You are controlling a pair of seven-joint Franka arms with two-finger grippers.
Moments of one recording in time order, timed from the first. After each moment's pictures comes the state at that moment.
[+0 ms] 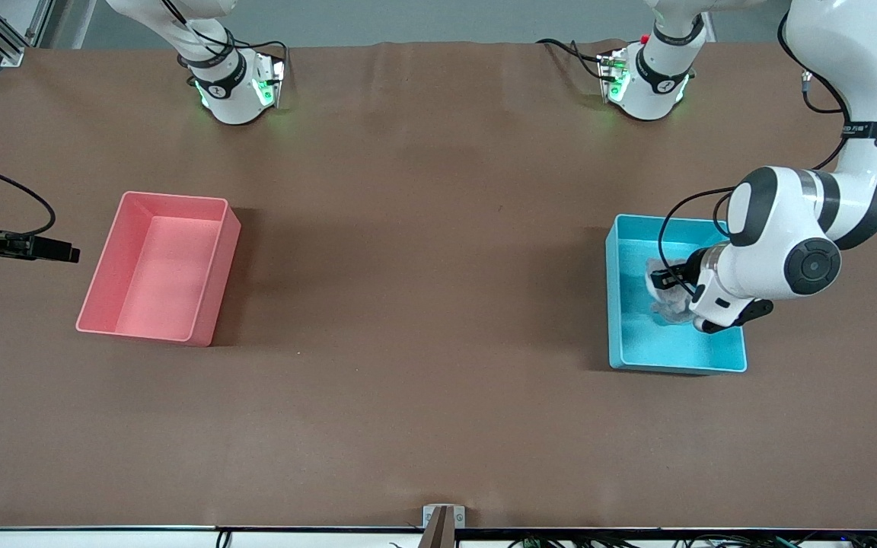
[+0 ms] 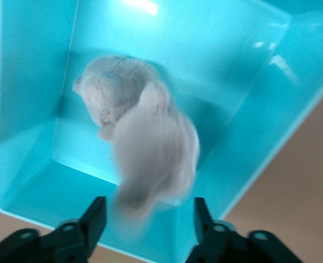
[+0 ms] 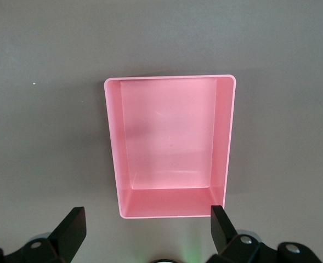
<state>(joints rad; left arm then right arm) 0.03 0.35 -0.18 -1.81 -0.02 1.85 -0.45 -0.02 0.28 -0.11 -1.37 0.03 1.42 0.00</state>
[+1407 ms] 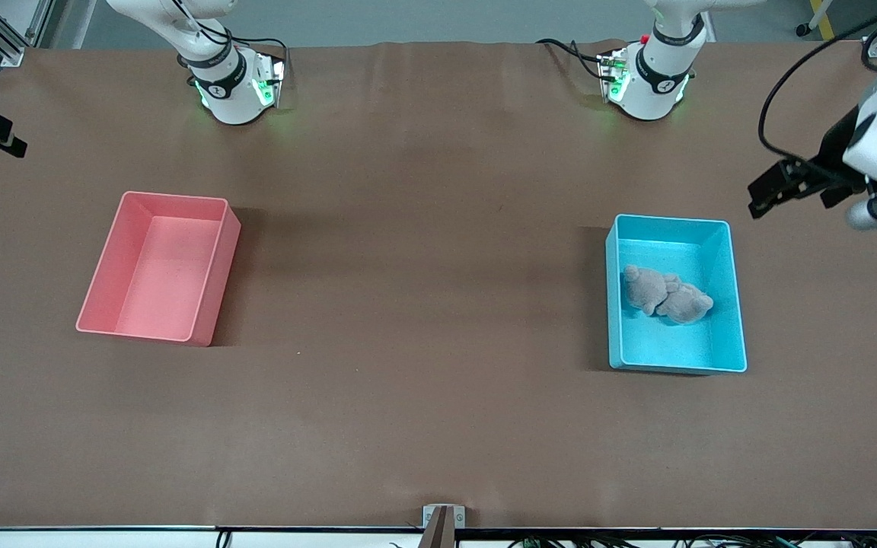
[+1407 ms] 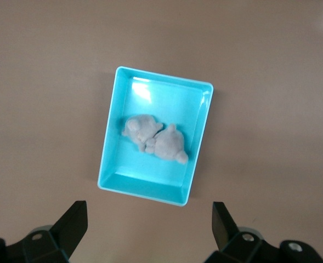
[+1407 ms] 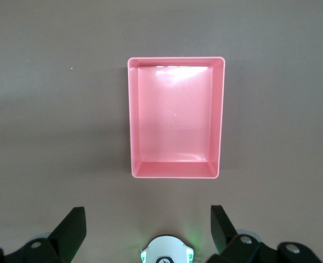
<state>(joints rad) 0.02 0.06 -0.21 -1.38 0.05 1.45 -0.25 -0.02 -0.07 -0.09 -1.46 0.03 1.31 -0.01</state>
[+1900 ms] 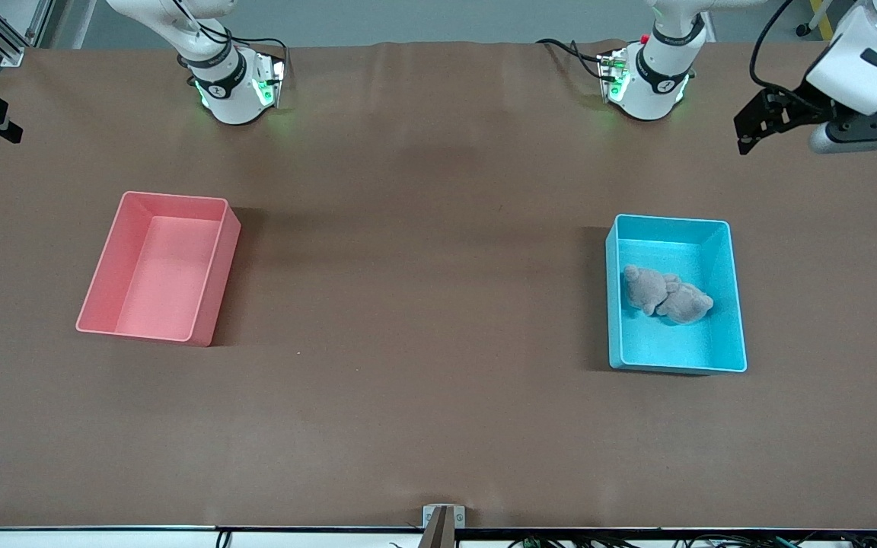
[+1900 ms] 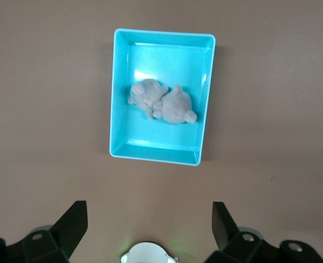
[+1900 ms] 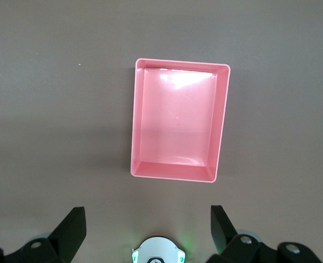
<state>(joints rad) -0.01 -0.13 -0.20 -1.60 0.03 1.42 -0.20 -0.02 -0.08 -0.09 -1.46 0.03 1.31 -0.09</state>
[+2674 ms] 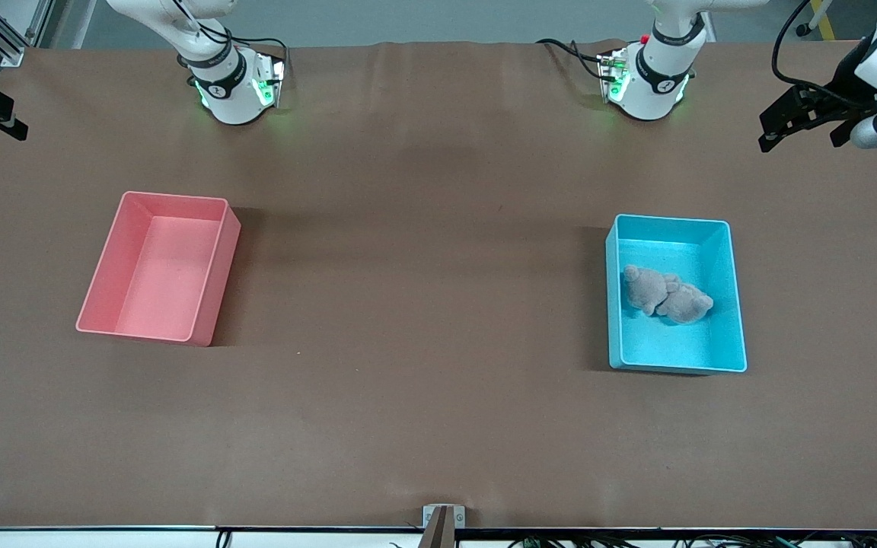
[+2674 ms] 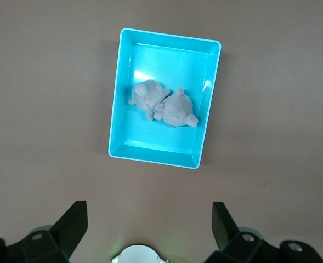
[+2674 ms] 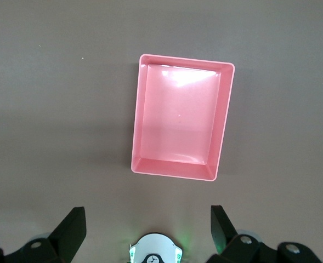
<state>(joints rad) -0.05 -0.15 -0.08 -1.62 0.00 1.46 -0.18 -0.02 -0.08 -0.07 -1.46 0.03 1.29 -0.10</state>
